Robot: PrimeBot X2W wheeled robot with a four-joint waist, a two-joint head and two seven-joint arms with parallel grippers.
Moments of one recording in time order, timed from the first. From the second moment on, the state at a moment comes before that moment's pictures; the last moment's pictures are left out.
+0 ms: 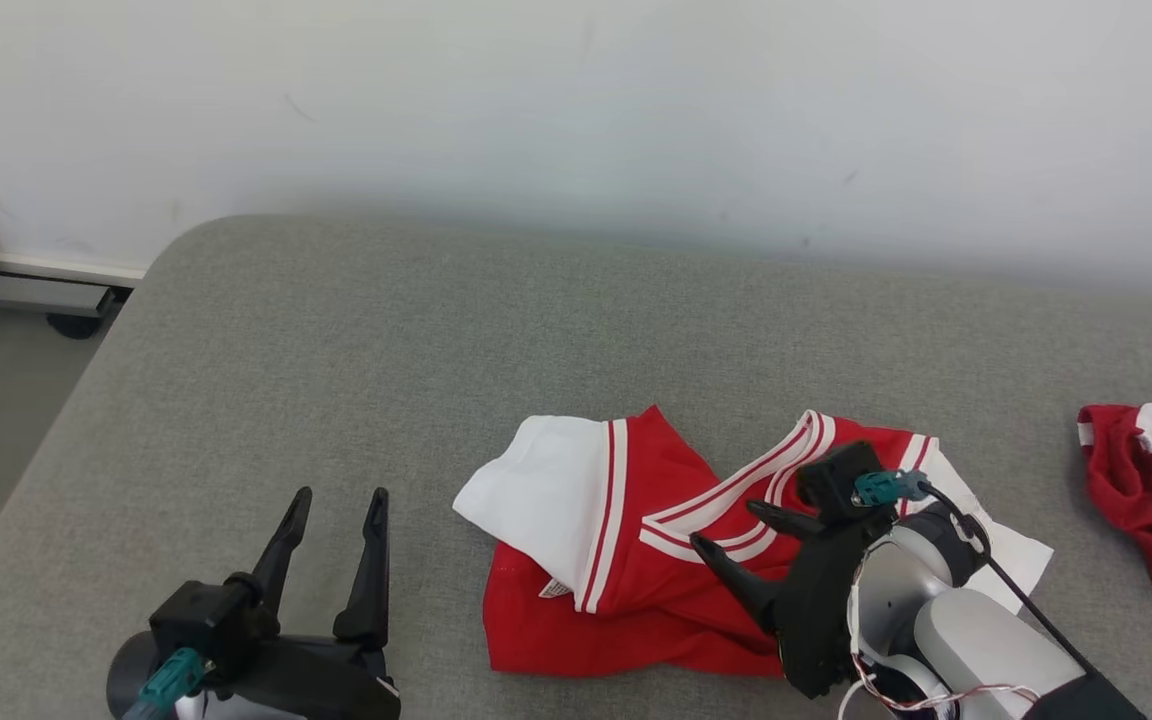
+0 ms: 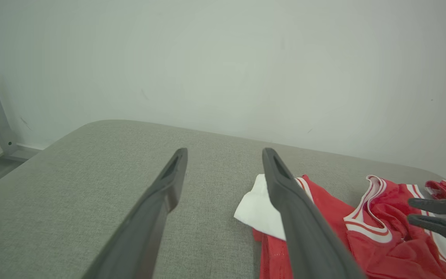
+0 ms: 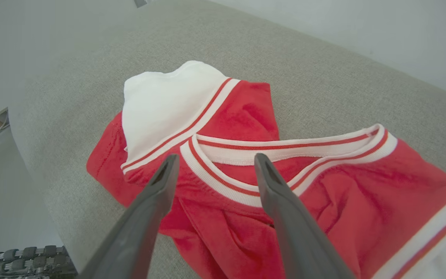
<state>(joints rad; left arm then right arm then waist) -0.15 0.18 -0.41 0.18 -0.38 0.10 -0.22 -0.38 -0.28 0.59 0.28 0.59 0.07 0.30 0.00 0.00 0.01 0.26</state>
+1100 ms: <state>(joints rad) -0.21 0.14 -0.44 0.24 -0.38 0.06 -0.22 -0.61 -0.23 0.70 0.56 0.65 0.12 0.52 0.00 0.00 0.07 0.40</state>
